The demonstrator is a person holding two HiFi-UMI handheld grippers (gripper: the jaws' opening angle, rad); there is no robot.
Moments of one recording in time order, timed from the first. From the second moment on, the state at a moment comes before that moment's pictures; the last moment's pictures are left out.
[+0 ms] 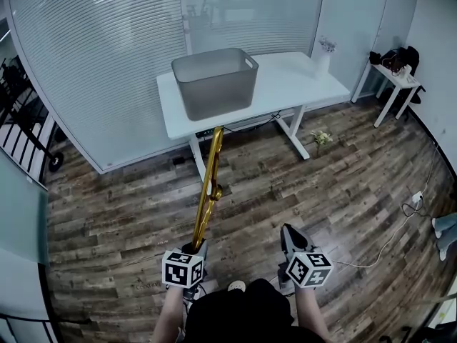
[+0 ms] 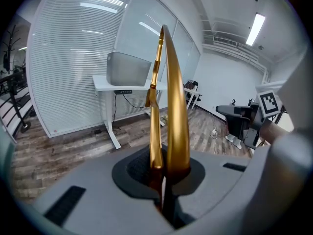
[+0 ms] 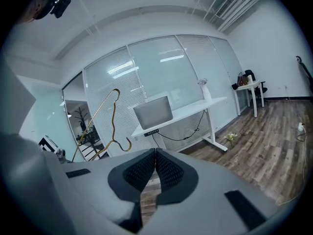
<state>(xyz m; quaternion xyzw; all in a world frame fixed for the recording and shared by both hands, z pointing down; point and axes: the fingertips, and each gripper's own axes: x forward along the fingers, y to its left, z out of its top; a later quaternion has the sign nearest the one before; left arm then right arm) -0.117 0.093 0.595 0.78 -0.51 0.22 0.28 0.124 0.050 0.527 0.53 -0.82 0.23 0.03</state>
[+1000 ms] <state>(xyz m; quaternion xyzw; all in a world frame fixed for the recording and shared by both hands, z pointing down) -0.120 0.041 0.602 0.77 -0.52 0.22 0.30 0.126 -0.014 0.536 0.52 -0.82 0.24 0.04</state>
